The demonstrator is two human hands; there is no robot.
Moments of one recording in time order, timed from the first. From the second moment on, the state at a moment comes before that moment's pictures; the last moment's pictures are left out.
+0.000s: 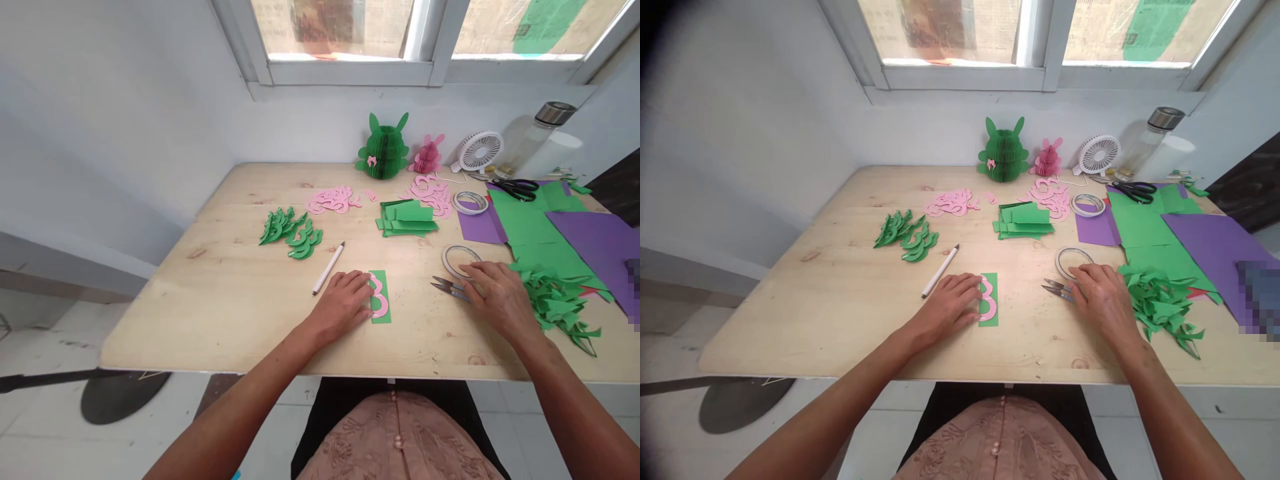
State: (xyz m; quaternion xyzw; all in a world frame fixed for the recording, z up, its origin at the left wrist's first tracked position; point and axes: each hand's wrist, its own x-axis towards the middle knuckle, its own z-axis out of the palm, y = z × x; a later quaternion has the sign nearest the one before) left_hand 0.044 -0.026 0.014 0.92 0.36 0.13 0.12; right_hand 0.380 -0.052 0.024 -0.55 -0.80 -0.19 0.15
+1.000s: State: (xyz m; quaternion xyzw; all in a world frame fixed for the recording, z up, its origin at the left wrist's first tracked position) left_hand 0.043 -0.025 0.007 0.91 0.37 0.16 0.10; right_hand 0.149 0.078 0.053 -0.22 -0.97 -0.07 -0.07
